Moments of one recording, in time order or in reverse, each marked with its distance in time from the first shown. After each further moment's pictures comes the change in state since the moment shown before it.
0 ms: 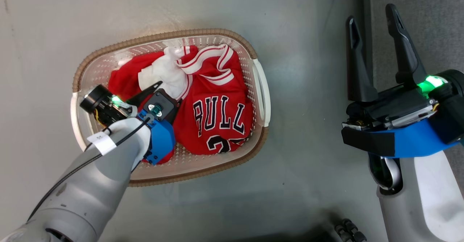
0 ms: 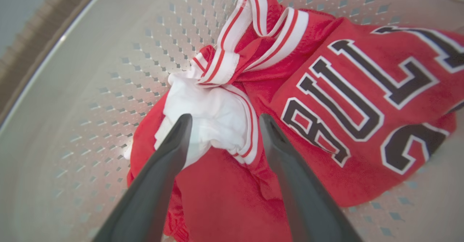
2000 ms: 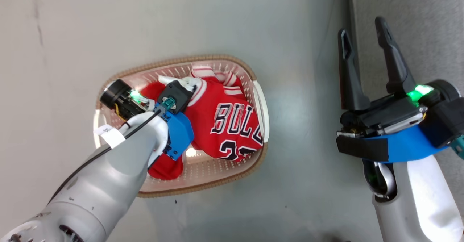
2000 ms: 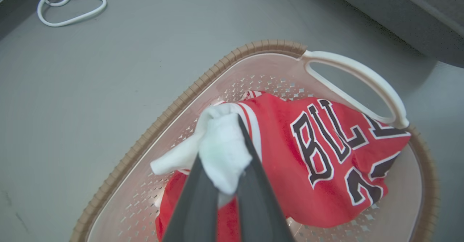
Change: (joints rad) left arm -0.038 -0.017 -0.163 -0.075 -0.248 0.000 0.001; right arm 0.029 0.000 0.016 0.026 0.031 0.000 0.000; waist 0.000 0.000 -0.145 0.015
